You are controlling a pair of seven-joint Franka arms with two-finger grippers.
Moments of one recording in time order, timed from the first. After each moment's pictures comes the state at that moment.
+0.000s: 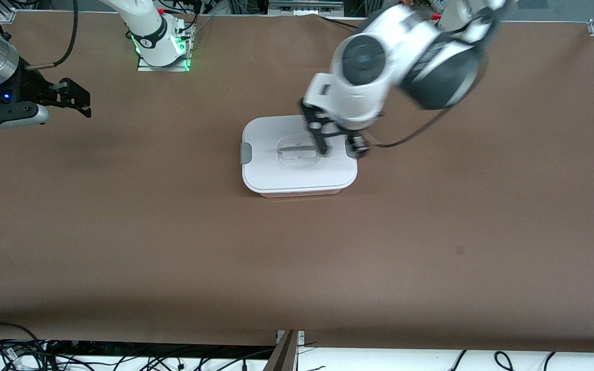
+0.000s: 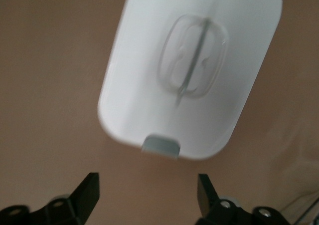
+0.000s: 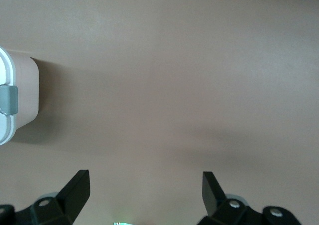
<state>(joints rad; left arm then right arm) -0.27 0.43 -0.39 -1.25 0.09 1.47 0.44 0.31 -0.04 -0.19 -1.67 -0.04 1.58 -0.07</state>
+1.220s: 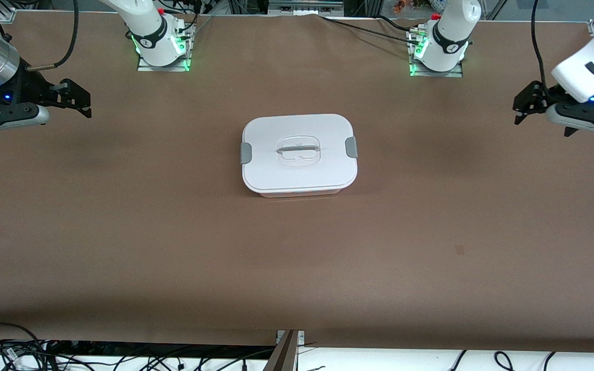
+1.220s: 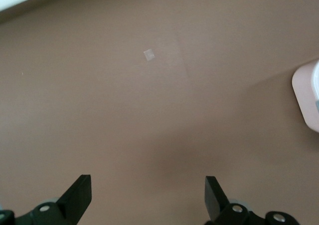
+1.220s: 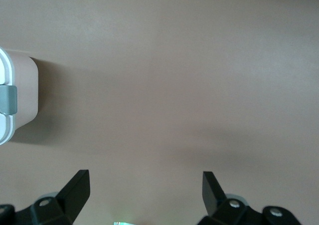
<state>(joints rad) -0.02 -0.05 -0.04 -1.67 0.07 1.63 0.20 0.31 -0.04 -0.19 -1.67 -0.04 1.58 -0.07</state>
